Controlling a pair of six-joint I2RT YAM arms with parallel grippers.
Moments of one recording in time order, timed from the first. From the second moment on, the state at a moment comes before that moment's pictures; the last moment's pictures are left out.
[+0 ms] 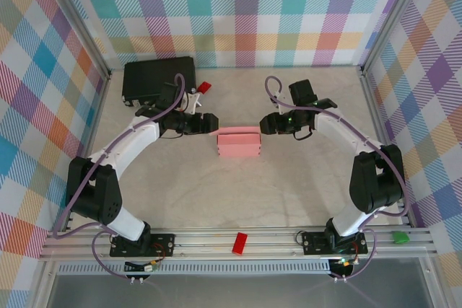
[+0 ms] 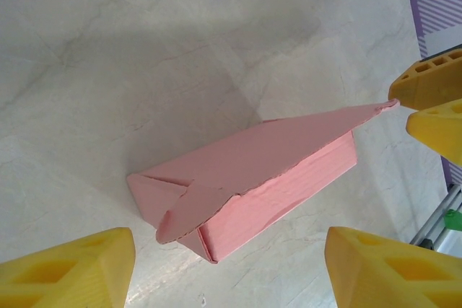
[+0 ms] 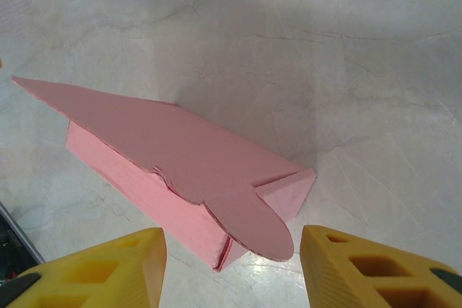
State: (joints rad) left arm -0.35 1.55 1.21 -0.57 0.52 -0.34; right arm 0.34 1.62 1.25 -0.68 -0.53 0.15
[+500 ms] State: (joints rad) left arm -0.37 1.60 1.21 -0.60 0.53 -0.34; right arm 0.36 1.62 1.25 -0.69 -0.53 0.16
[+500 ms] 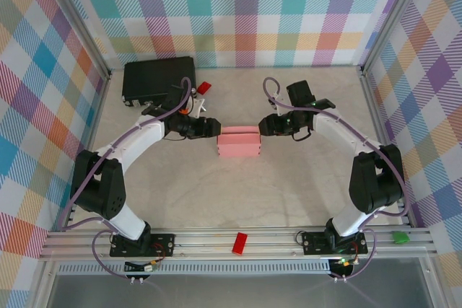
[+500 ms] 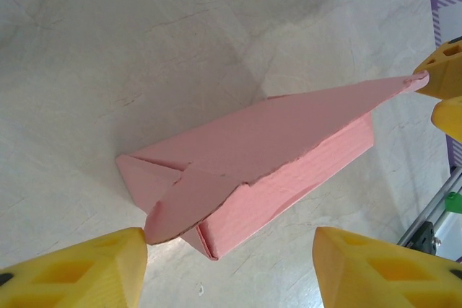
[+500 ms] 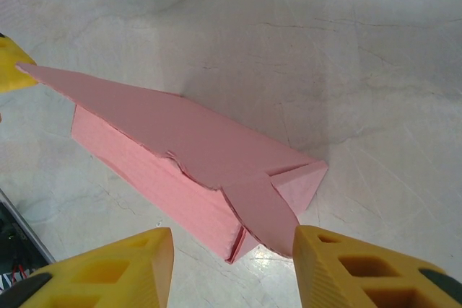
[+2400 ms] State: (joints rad) left arm -0.40 1.66 1.28 -0.61 0.50 -0.30; right arm 0.38 1.66 1.27 -0.70 -0.51 0.18
